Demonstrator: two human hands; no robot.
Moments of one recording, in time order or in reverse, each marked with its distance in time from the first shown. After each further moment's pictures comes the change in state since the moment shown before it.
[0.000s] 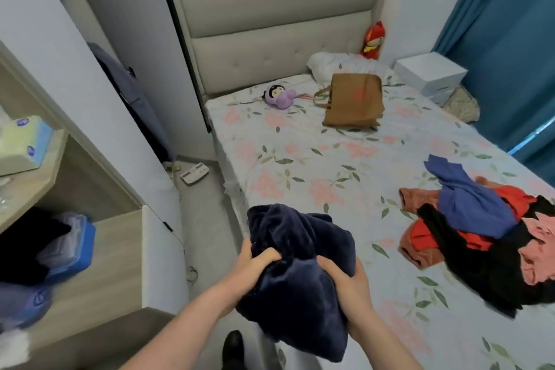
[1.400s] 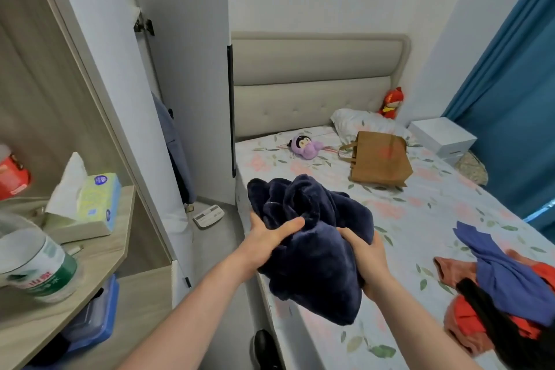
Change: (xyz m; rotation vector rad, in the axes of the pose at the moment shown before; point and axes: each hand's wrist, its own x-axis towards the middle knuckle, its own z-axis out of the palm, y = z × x) left_hand 0.070 0.137 -0.210 -0.136 -0.001 0.273; right_hand 0.092 -0.130 0.220 -0.076 0.066 -0.217
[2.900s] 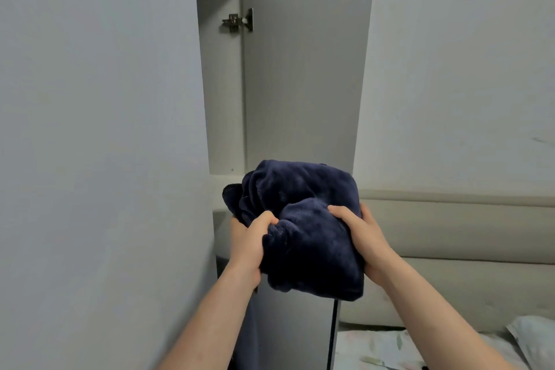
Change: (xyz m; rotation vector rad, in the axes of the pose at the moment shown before) left_hand 0.328 0.410 -0.305 -0.368 0.729 0.501; right_hand 0.361 -0.398 0.467 0.018 -0.700 -0.349
